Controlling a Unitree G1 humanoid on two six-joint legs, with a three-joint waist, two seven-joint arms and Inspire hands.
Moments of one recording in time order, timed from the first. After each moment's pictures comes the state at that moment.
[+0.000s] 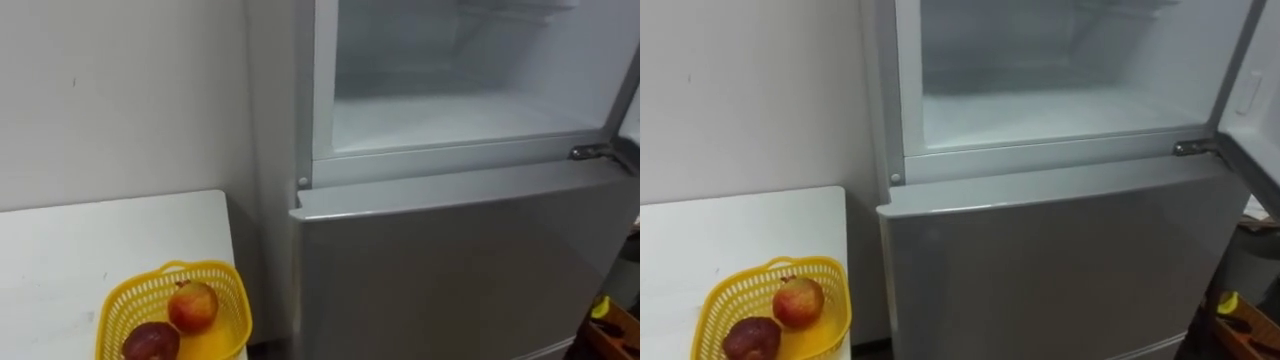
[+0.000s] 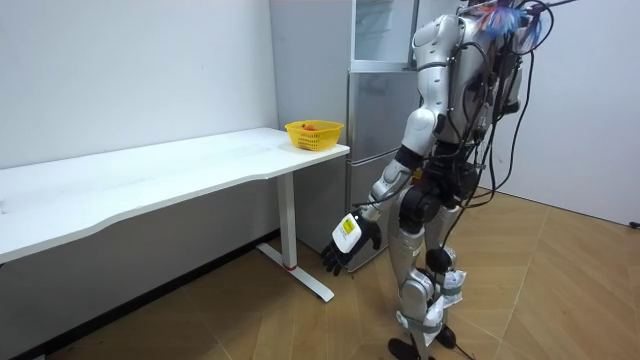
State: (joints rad) left arm 0.34 0.22 0.27 0.98 0.36 -0.04 0.14; right arm 0.09 -0.34 -0.73 -0.06 1.43 -0.25 -0.48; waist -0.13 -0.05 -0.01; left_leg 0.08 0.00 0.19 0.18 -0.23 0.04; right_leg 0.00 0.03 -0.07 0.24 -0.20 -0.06
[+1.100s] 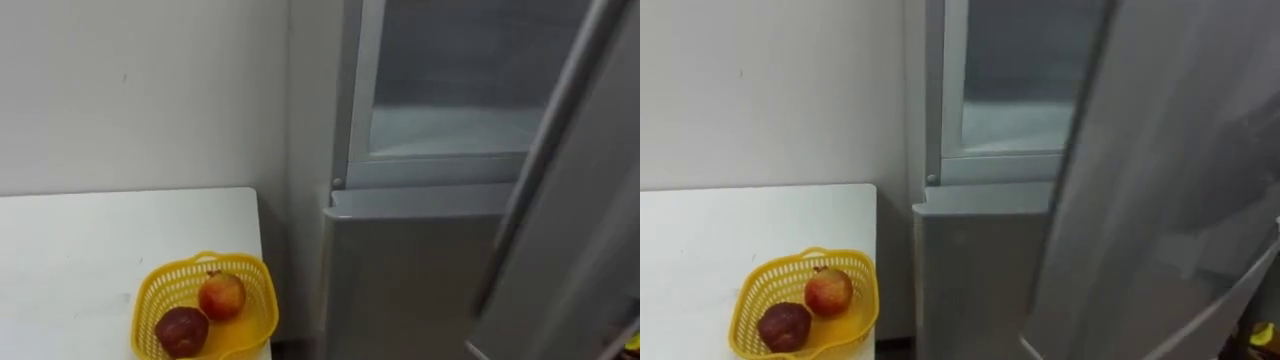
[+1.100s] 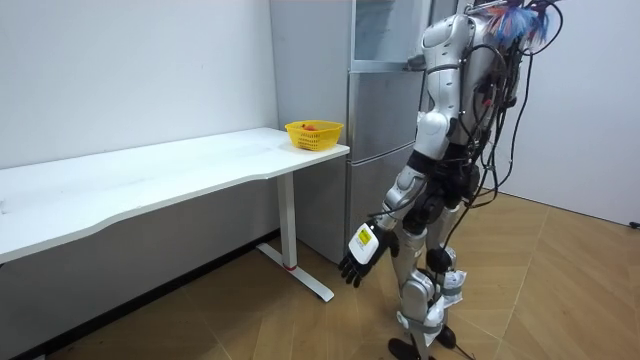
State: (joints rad) left arm 0.30 0.23 0.24 1.06 0.43 -0.05 0.10; right arm 0.04 -0.43 -0.47 -0.26 1.13 -0.19 0.07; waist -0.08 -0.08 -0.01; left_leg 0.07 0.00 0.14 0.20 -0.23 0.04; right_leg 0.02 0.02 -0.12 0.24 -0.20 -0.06
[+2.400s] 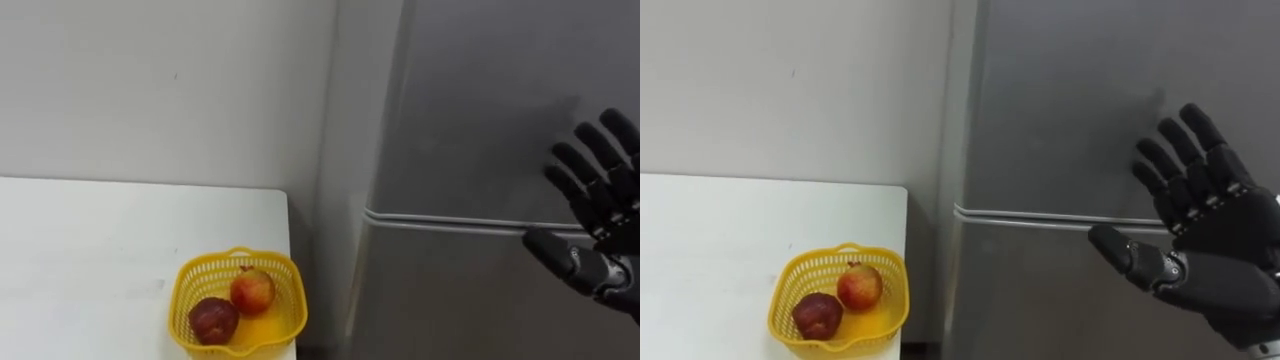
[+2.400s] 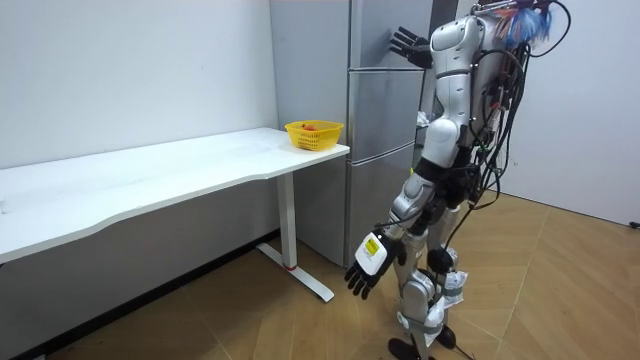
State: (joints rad) left arm 0.31 0.27 0.18 1.06 0.43 -0.02 0.11; right arm 0.06 -0.50 -0.32 -0.25 0.90 -0.10 0.16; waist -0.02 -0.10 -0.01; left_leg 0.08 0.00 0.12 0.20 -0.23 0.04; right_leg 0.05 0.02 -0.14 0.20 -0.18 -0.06
